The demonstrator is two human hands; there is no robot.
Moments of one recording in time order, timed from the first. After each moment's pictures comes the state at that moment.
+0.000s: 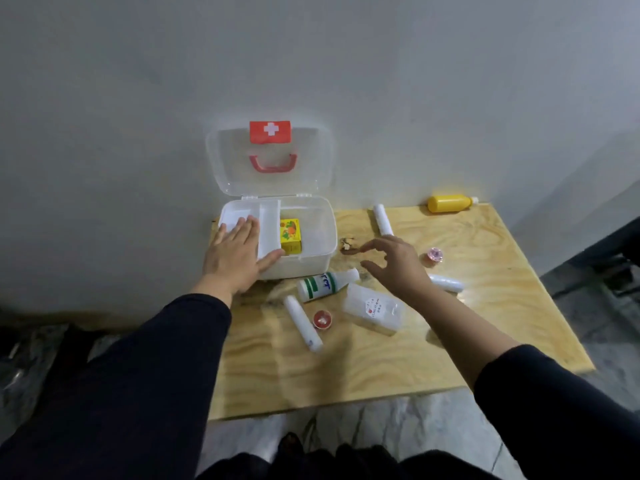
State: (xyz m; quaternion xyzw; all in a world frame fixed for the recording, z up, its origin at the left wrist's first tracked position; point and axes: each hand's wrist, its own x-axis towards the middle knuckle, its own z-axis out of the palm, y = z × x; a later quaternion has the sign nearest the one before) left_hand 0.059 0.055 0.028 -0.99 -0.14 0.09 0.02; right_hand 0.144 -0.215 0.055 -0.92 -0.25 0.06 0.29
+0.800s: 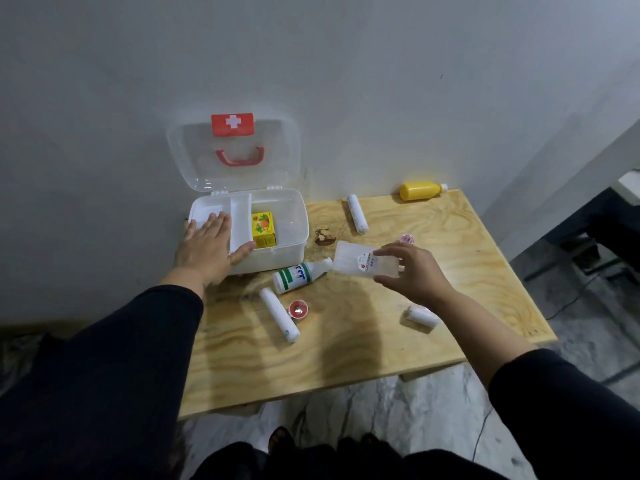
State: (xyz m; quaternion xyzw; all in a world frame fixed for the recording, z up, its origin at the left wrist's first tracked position) left_hand 0.061 0.053 0.027 -0.99 -0.14 0.10 0.02; right_hand 0.137 -0.298 0.048 -0.93 -0.23 0.07 0.28
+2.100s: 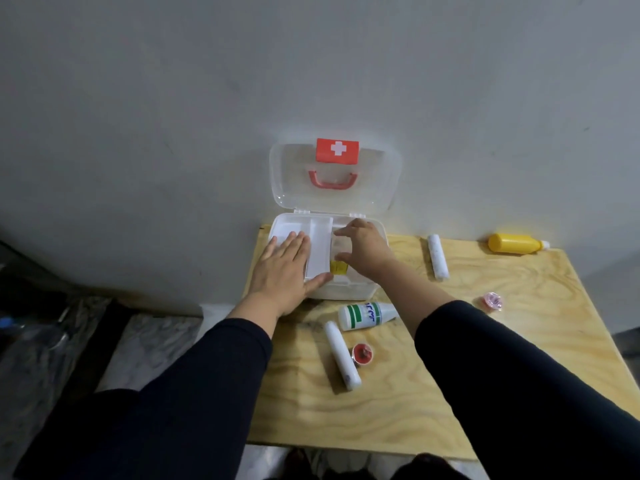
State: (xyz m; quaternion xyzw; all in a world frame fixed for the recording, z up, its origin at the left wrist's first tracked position) left_hand 0.058 0.053 0.031 -0.99 -0.14 0.07 -0.01; right_hand 0.187 -0.067 0.054 -0.91 -0.35 0.13 0.17
